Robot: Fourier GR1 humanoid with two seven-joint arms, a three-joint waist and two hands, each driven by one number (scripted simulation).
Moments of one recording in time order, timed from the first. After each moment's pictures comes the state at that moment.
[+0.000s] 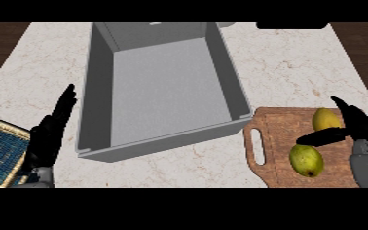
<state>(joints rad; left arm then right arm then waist) 0.01 0.21 0.06 -1.57 -0.16 0.03 0.10 -0.17 -0.39 -0.13 -1.35 0.60 0.25 0.68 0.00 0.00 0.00</state>
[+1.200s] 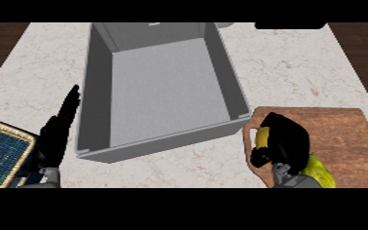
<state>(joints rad) 0.01 0.17 0.05 -1.58 -0.22 0.05 0.11 -0.07 -0.13 0.33 -1.63 1.18 0.07 0.93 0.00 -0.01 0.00</state>
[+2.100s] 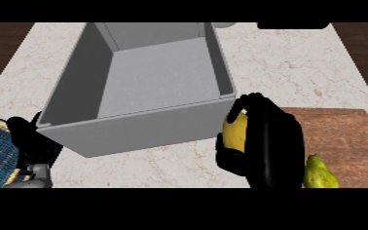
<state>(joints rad) -0.01 0.18 0.12 -1.59 -0.18 0.04 0.10 -0.28 -0.03 0.55 -2.01 1.29 0.10 1.03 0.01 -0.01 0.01</state>
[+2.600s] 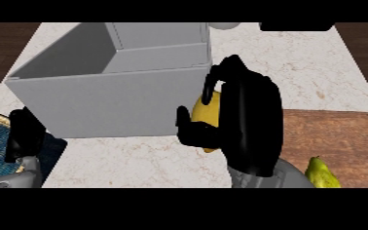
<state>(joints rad) -0.06 0.23 0.17 -1.54 -0.19 0.04 0.11 -0.60 -0.02 0.52 -1.89 1.14 0.06 1.08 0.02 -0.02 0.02</state>
